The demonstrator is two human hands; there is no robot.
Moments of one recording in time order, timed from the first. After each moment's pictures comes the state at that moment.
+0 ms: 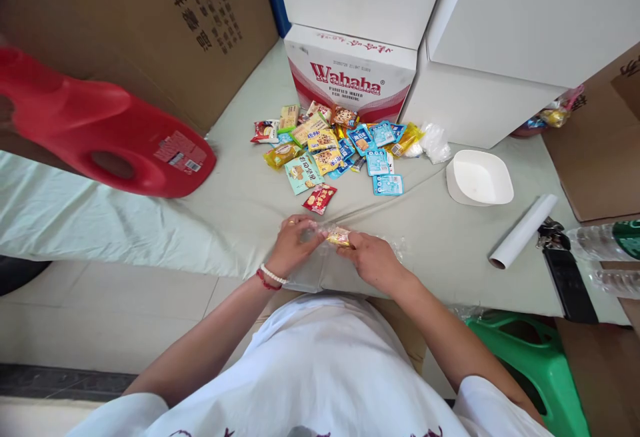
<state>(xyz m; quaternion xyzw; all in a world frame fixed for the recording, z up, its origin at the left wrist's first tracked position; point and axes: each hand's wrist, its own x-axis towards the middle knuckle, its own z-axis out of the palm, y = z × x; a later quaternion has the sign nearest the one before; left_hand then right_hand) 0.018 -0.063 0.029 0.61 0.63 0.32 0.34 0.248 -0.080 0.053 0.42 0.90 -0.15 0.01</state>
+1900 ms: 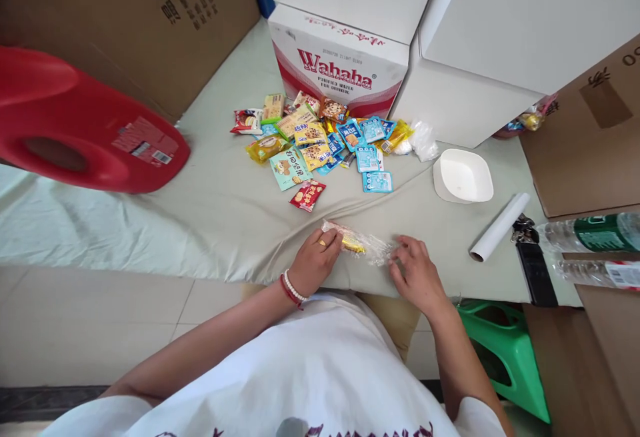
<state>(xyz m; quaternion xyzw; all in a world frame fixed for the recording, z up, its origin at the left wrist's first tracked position) 0.077 -0.094 -0.012 0.86 0.43 0.25 0.08 0.344 -0.137 0.066 0.59 0.78 -0.16 -0.14</state>
